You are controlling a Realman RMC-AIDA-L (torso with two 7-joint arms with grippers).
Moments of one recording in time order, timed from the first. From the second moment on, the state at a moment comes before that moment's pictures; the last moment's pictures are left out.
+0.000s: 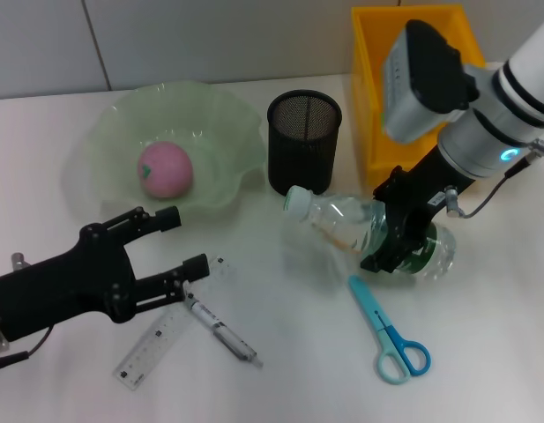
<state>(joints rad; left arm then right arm) -0.35 -2.06 1.01 0.56 1.52 1.63 -1.15 0.89 2.06 -1.06 -0.84 -2.64 -1.53 1.80</state>
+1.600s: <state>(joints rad) -0.44 -2.08 0.96 0.31 1.30 1.70 -1.18 0.76 2.08 -0.95 -0.48 -1.85 -1.51 1.29</state>
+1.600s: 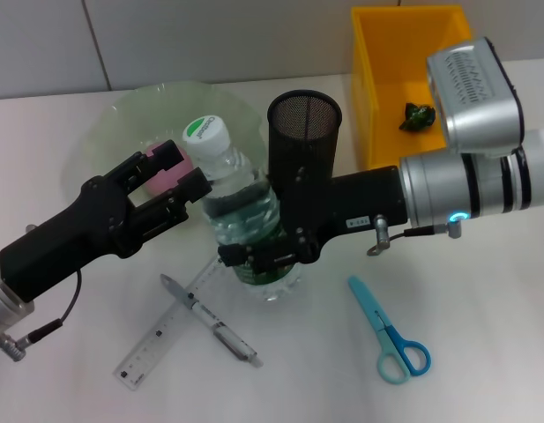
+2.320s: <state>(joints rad) -0.45 -2.08 1.00 0.30 1.30 1.70 -1.14 0.78 2.09 -1.00 -0.43 -1.83 -1.48 1.29</state>
